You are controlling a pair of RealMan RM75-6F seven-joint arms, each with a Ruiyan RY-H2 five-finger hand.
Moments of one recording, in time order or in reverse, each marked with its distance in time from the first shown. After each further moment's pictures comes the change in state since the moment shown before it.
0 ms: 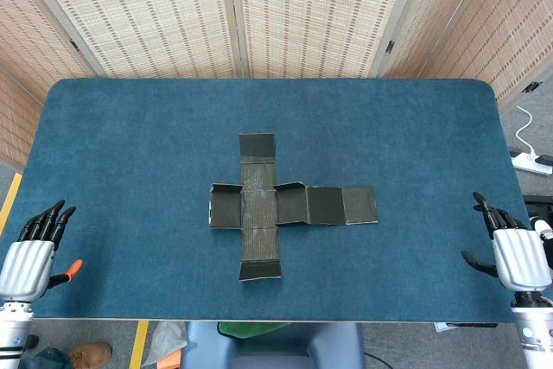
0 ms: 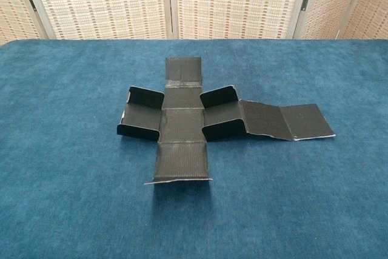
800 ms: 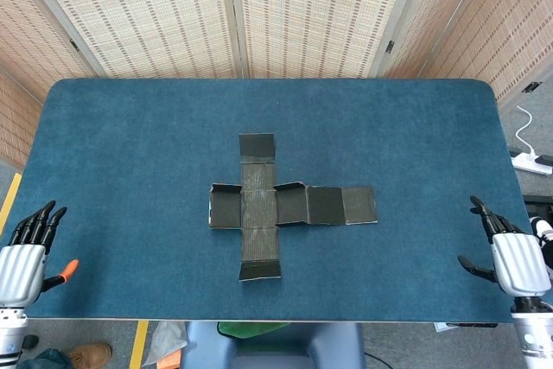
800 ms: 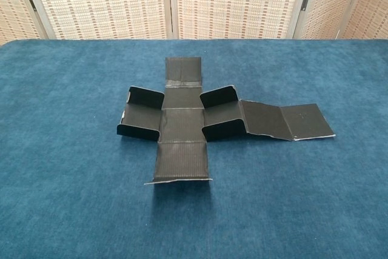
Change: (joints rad) left arm 0.031 -0.021 0.007 0.038 0.038 0.078 -0.057; right arm -0.011 0.030 -0.018 -0.054 -0.017 -0.004 0.045
